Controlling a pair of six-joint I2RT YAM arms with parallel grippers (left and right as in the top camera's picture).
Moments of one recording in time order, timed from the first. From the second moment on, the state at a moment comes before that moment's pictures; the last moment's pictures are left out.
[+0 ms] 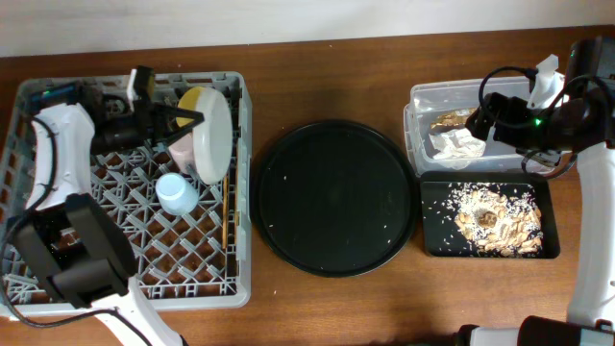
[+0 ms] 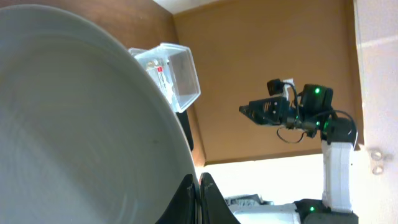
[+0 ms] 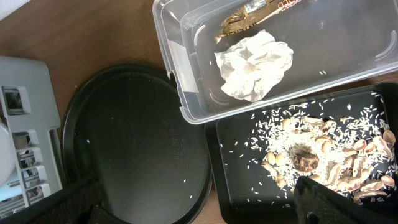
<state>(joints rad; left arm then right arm) 0.27 2.09 1.82 -1.54 1.42 0.53 -0.25 1.53 1.73 -1.33 -0.28 0.16</state>
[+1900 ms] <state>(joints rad) 0.27 2.09 1.67 -0.78 1.32 -0.35 -0.25 1.53 1.73 -1.33 -0.28 0.16</state>
